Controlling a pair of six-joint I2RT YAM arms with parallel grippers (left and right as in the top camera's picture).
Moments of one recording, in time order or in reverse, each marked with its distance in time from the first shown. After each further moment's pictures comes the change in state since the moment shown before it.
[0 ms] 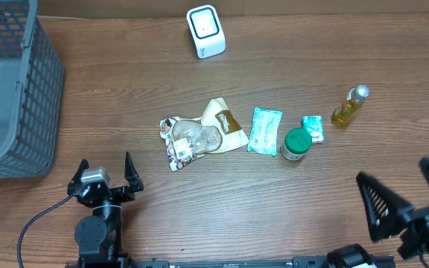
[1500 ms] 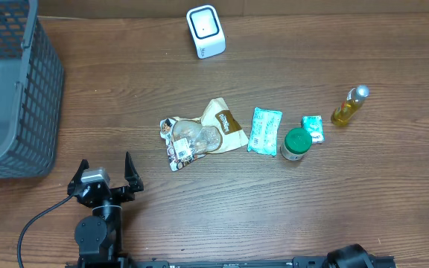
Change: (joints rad) left arm 0.000 0.000 0.000 0.000 0.000 0.000; right arm 0.000 -0.487 -0.007 -0.196 0.000 0.000
